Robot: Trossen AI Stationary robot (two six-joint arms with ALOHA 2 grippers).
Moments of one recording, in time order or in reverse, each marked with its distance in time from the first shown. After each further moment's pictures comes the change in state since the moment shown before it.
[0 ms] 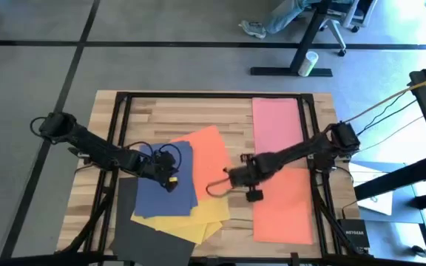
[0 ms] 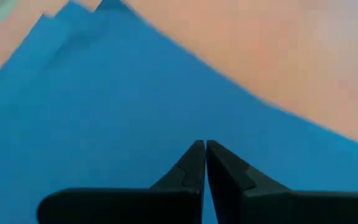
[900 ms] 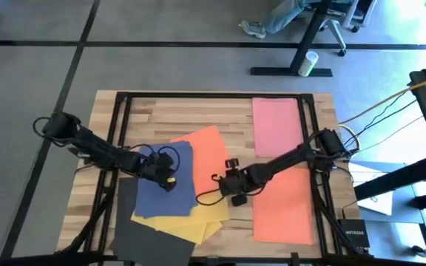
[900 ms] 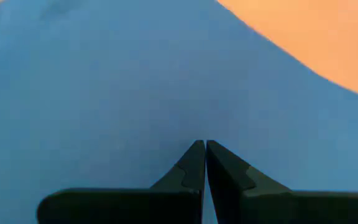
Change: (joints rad) left arm 0.000 0.077 -0.064 0.095 0.033 -0.037; right arm 0.014 0.176 0.001 0.327 0.198 -0.107
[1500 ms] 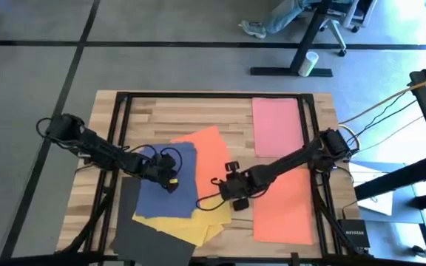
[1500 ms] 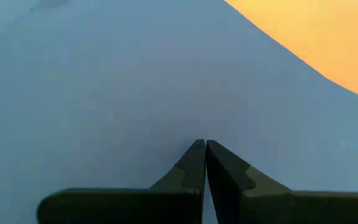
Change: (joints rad) left arm 0.001 0.045 0.003 0.057 0.016 0.009; right arm 0.042 -0.040 0.051 -0.104 -0.035 0.051
